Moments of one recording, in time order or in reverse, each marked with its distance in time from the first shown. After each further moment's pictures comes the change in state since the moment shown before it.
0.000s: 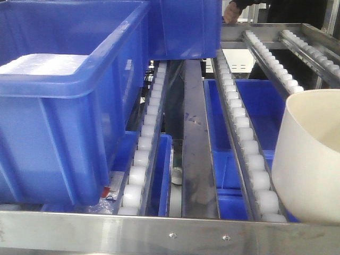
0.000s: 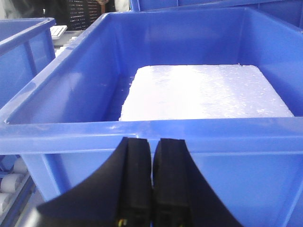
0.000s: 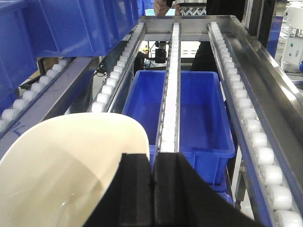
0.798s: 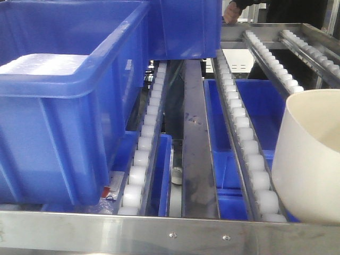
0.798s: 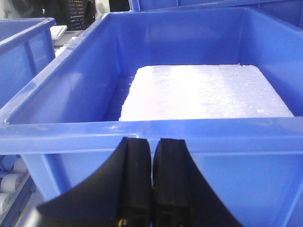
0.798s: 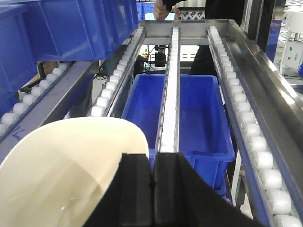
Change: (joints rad) left arm 0.000 0.000 0.000 0.000 0.000 0.000; right arm 0.000 0.000 0.000 0.001 -0.012 -0.002
